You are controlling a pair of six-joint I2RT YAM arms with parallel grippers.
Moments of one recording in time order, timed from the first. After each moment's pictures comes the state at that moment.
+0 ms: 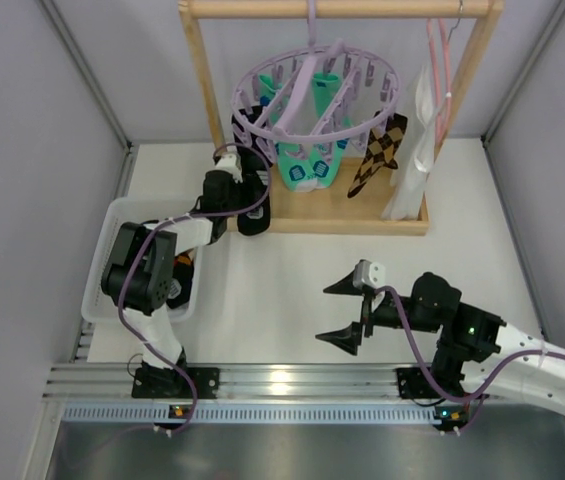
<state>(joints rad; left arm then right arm) -0.28 1.83 1.02 0.38 0.07 -0.32 1.11 0.59 0.55 -0.07 -0.27 0.03</state>
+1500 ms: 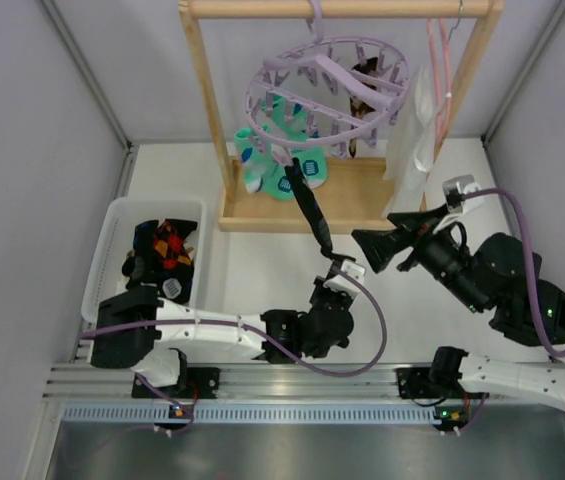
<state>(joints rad) -1.46 1.52 0.94 0.26 -1.05 -0.21 1.11 0.66 1.11 -0.41 0.46 0.36</state>
